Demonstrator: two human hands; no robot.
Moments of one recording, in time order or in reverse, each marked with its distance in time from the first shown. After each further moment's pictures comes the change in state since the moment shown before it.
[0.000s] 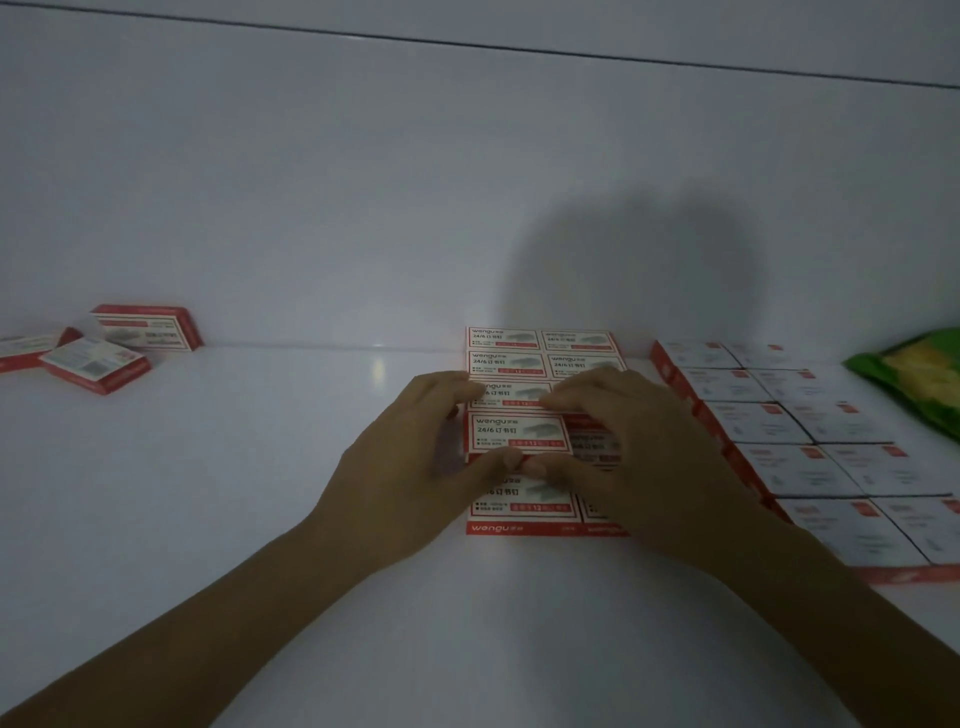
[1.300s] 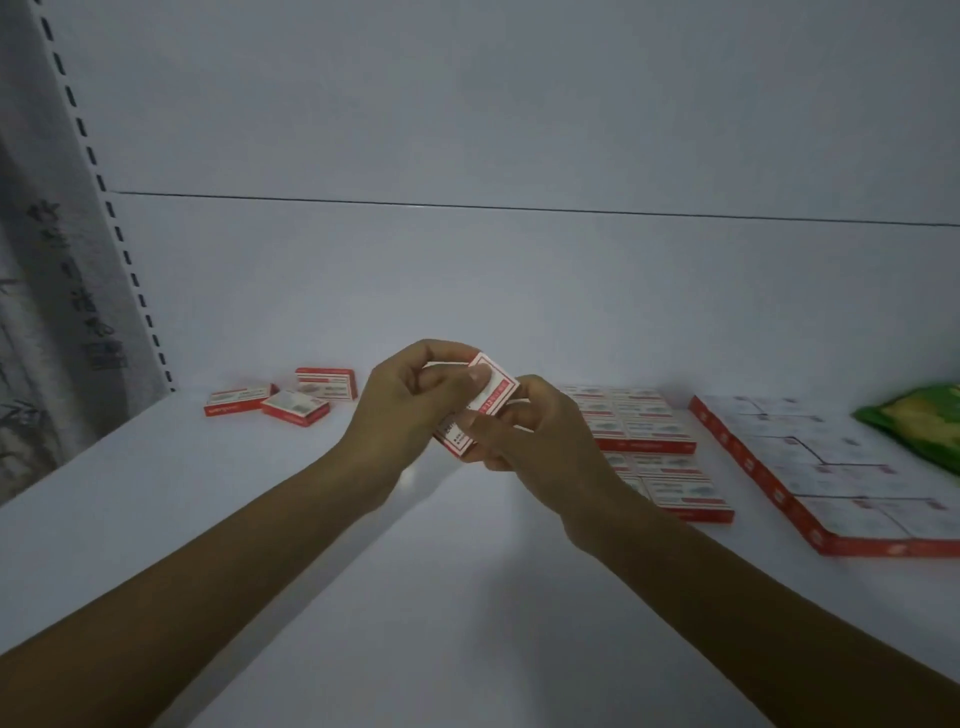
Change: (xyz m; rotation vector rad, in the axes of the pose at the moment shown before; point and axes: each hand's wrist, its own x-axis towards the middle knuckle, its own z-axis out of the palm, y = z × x) left_hand -0.045 0.036 -0.120 -0.629 0.189 -0.025; right_hand 0.010 -0.165 0.005 0.981 0.069 0.185
